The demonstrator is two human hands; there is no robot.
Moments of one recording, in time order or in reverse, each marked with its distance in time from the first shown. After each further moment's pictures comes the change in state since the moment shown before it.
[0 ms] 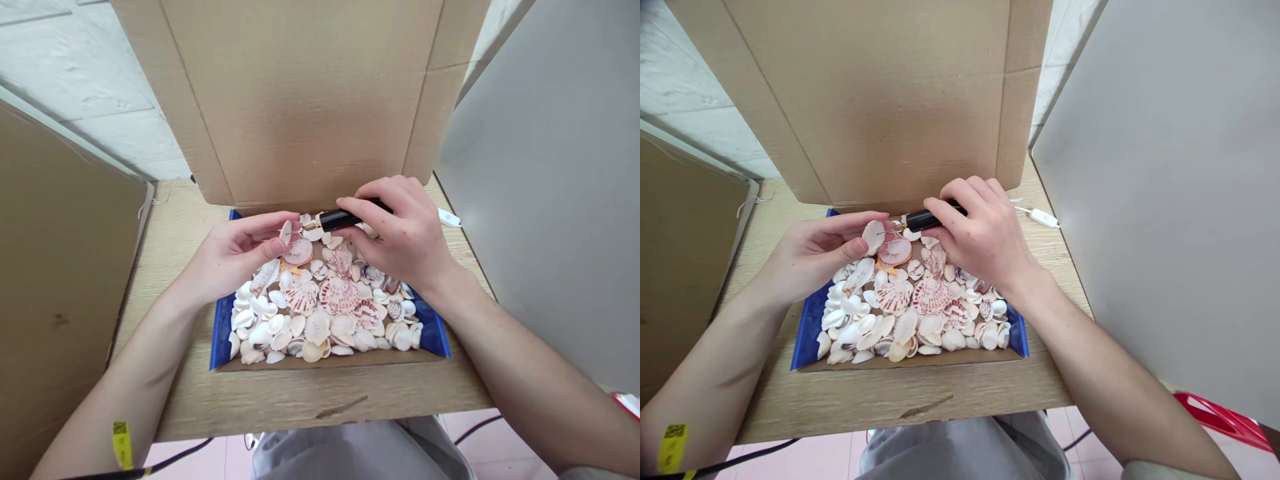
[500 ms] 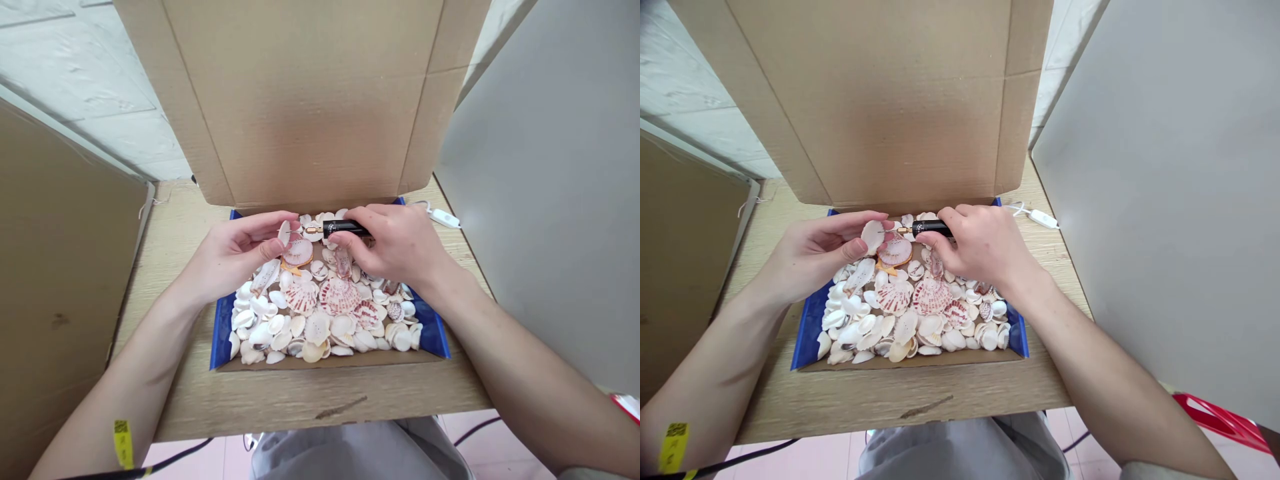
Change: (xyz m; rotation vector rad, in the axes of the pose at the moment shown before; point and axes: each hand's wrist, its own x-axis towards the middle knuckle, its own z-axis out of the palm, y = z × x) left_hand 0.002 -0.002 -0.001 0.028 0.019 0.034; right_hand -0.003 -0.006 -0.001 0.091 -0.306 0.208
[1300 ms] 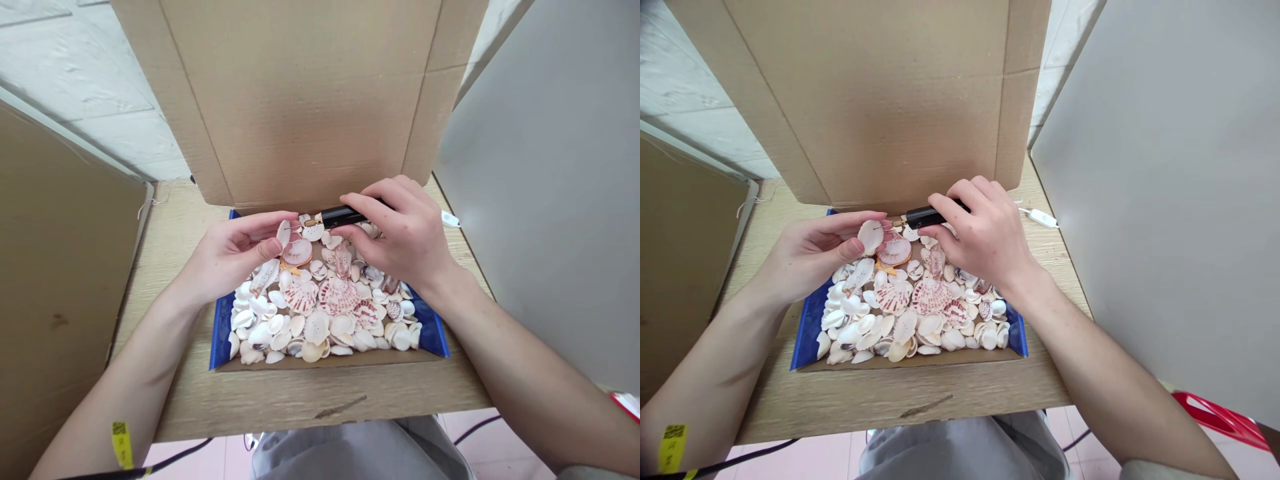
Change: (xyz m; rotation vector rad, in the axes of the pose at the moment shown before) left_hand -0.001 -0.001 -0.002 -0.035 -0.024 0.010; right_hand 0.004 0.005 -0.003 -0.029 0.226 -0.099
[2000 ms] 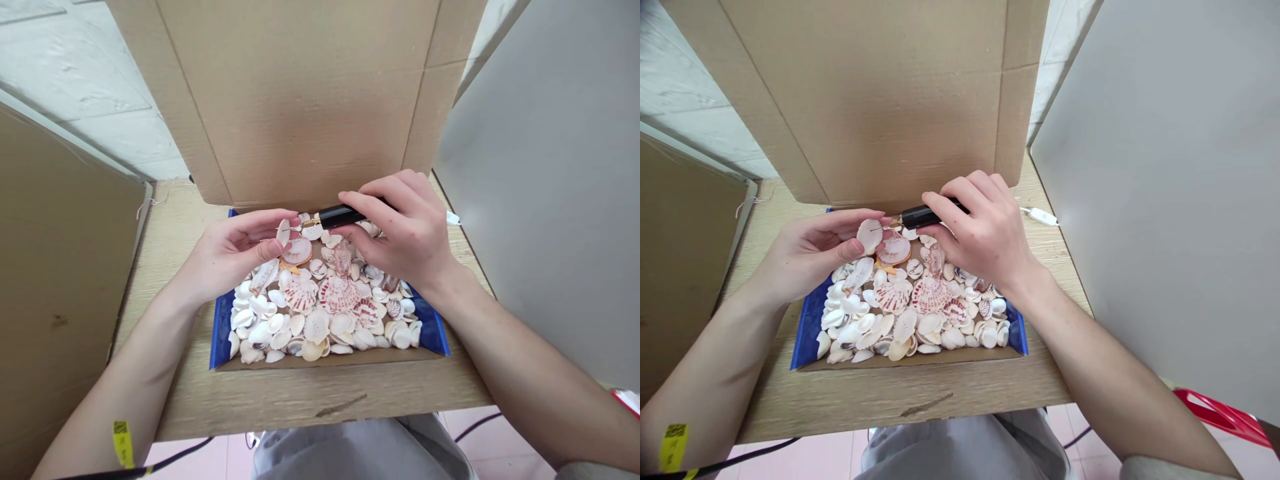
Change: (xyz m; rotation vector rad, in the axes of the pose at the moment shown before) left_hand 0.002 -0.002 -0.001 -0.066 -0.029 0.032; right_hand -0.002 0.004 0.004 -0.041 0.178 -0.126
